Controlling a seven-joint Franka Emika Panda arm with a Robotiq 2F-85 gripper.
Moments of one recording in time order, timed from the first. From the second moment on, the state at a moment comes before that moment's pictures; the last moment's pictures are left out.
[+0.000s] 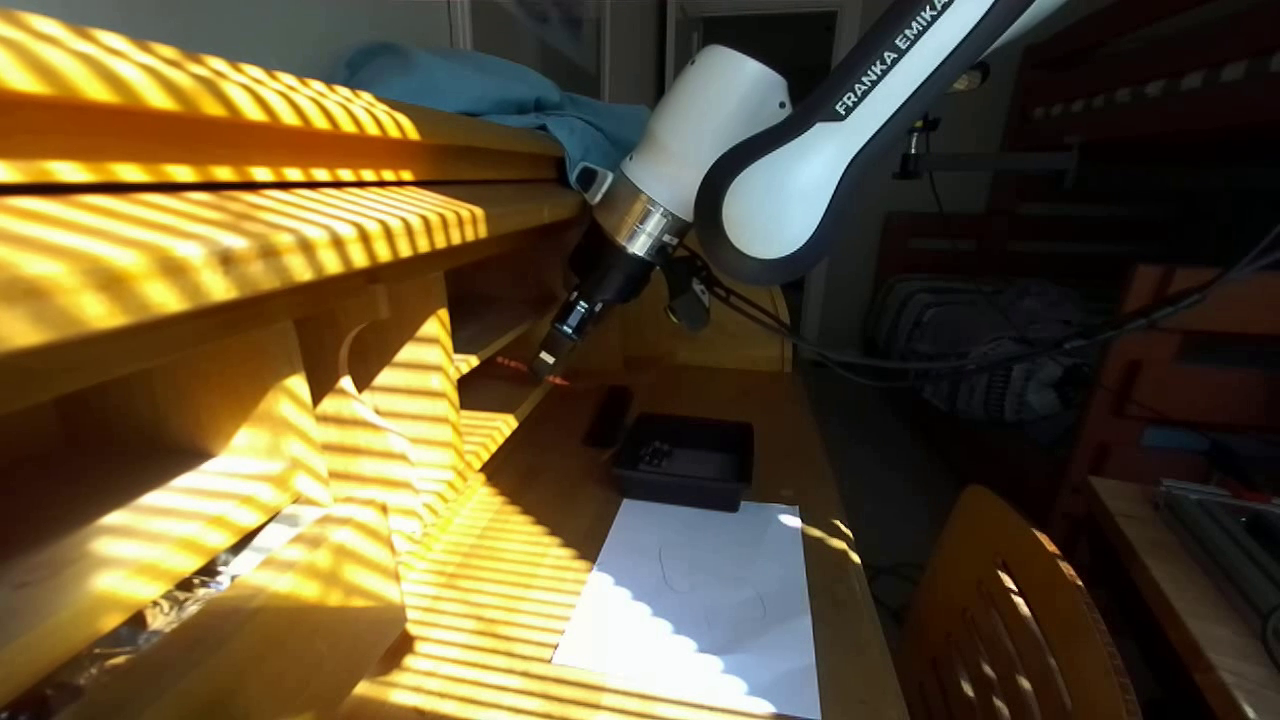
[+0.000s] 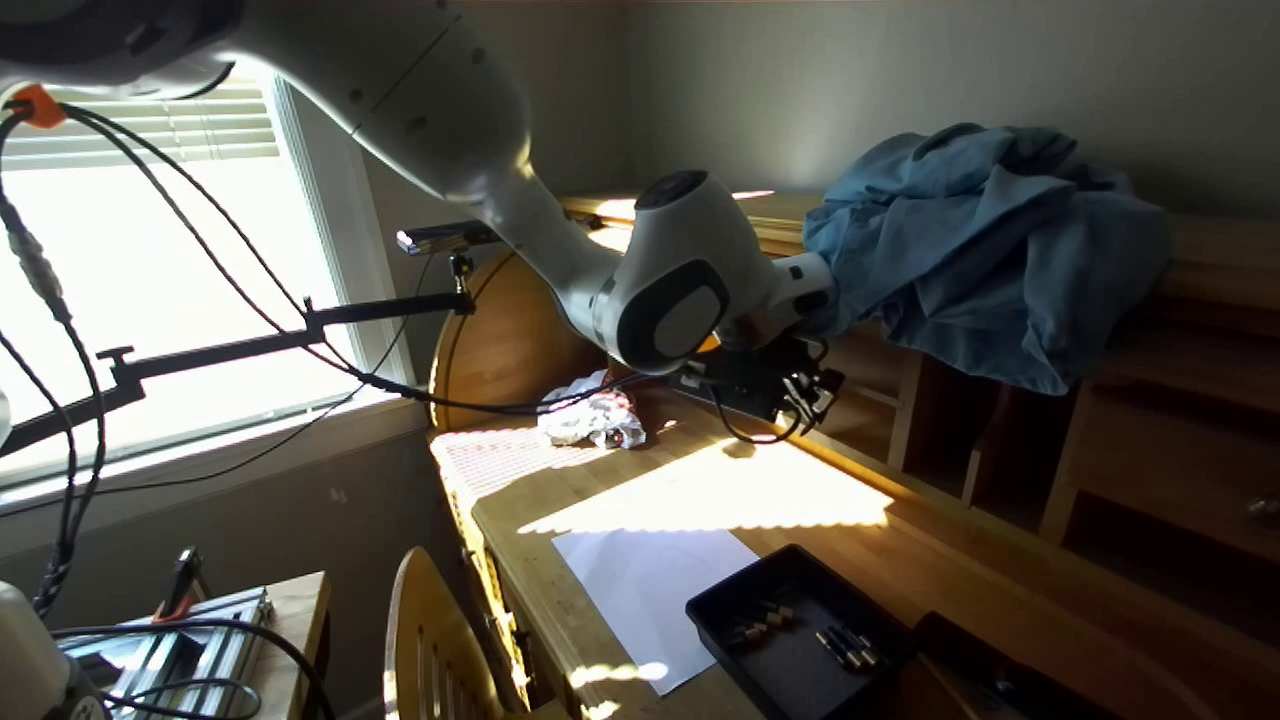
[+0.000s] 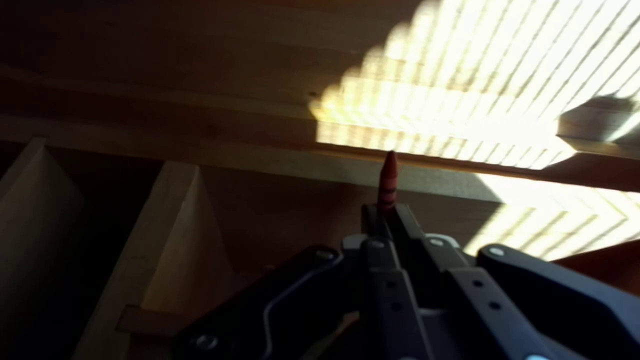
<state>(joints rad) 0.03 0.49 0.08 -1.94 -0.07 3.07 -0.18</state>
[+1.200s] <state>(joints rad) 0.05 0.49 0.05 -1.91 -0.07 3.01 -0.06</state>
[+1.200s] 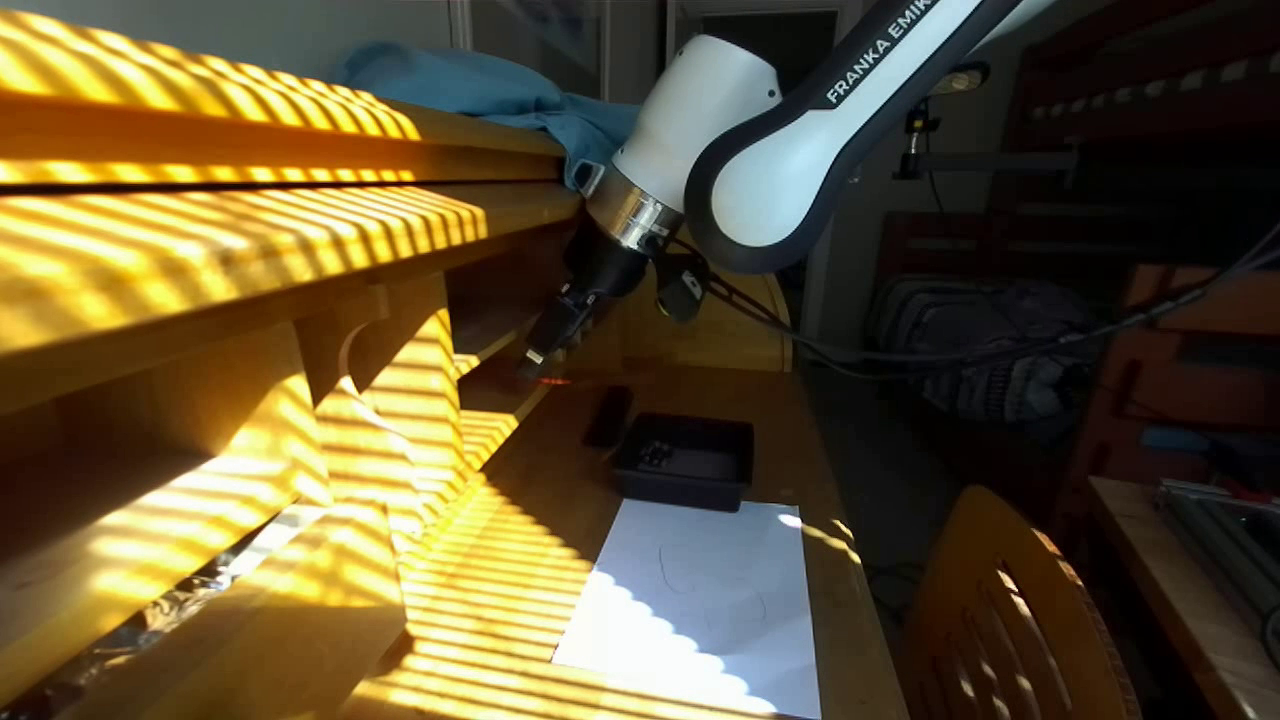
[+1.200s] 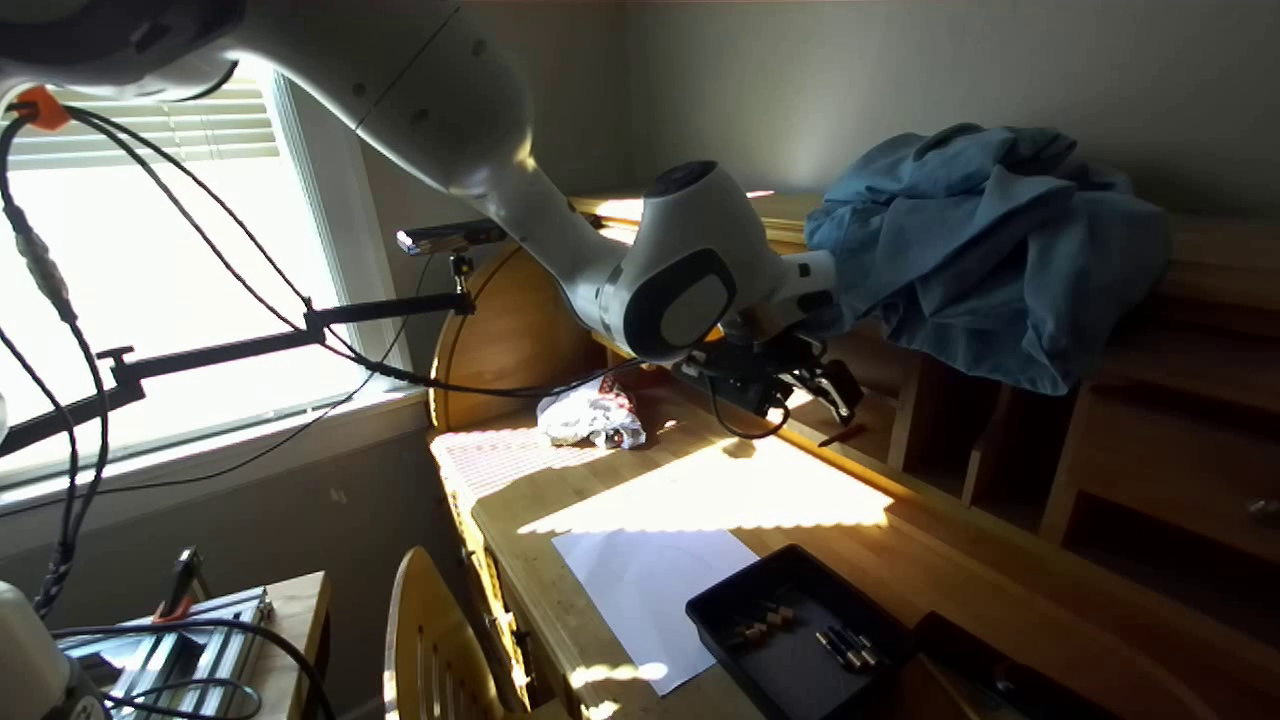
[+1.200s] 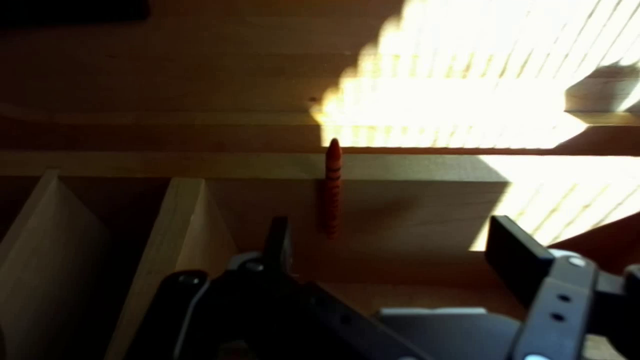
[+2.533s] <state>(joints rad) 0.24 0.29 -0.03 -2.14 -0.08 2.73 0.21</state>
